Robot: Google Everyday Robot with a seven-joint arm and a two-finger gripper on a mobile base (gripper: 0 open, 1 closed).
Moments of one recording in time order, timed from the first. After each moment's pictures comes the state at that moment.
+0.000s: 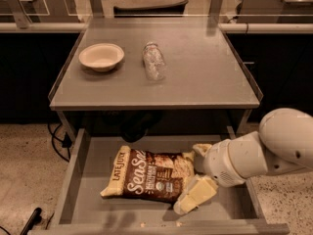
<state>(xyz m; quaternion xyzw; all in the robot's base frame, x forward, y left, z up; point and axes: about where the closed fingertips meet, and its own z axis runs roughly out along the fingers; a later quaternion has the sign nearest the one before) 0.395 -0.080 0.727 -0.51 0.79 0.25 0.25</state>
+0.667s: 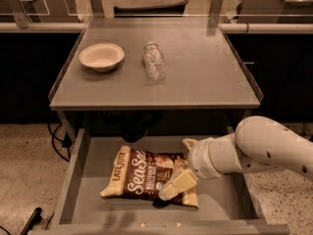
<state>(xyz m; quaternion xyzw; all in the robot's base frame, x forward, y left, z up) 0.439 -0.053 0.690 -0.49 0.79 0.23 0.29</state>
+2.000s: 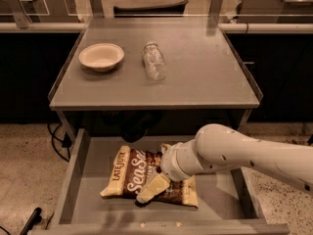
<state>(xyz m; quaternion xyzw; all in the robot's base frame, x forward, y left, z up) 0.459 0.012 0.637 -0.52 0.77 0.22 0.28</state>
